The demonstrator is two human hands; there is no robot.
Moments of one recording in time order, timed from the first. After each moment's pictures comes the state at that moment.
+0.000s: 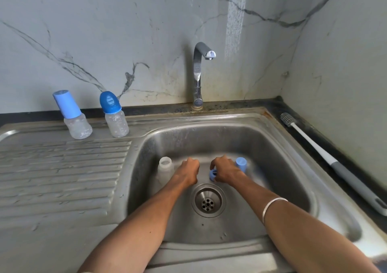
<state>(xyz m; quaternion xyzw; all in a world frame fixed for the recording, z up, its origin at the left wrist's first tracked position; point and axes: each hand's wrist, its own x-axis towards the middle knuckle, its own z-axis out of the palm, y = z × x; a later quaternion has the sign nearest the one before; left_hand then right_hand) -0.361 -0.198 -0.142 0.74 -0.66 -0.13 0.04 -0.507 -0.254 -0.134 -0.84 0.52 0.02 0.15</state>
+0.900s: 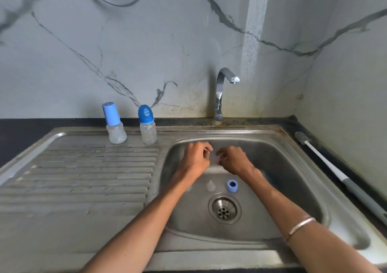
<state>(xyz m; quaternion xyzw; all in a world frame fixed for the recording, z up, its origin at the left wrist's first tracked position) -0.340 -0.150 -0.043 0.70 -0.60 -0.01 0.38 -0.482 -0.225 -0.046 -0.83 0.50 -0.15 0.19</state>
